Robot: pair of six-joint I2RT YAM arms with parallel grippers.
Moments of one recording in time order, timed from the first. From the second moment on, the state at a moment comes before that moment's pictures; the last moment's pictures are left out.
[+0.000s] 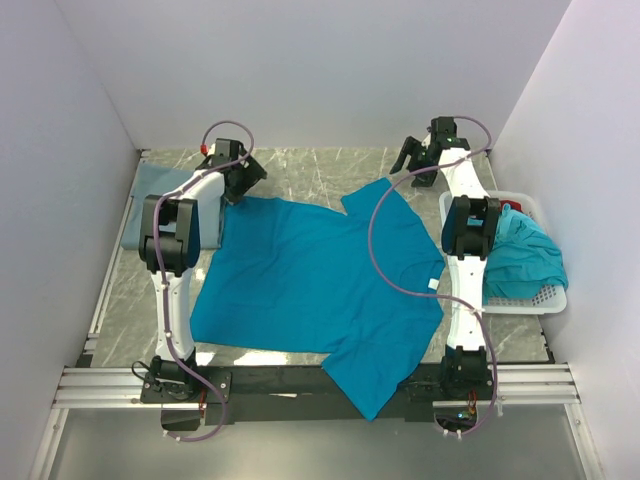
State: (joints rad) left arm -0.15 2.24 1.72 -0.29 -0.02 -0.87; right arm -0.03 2.61 2.44 -0.80 -0.31 0.41
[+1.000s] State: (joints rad) left arm -0.21 1.60 1.20 -0.32 -0.06 -0.83; right arm 0.20 2.16 1.71 -0.74 -0.05 0.41
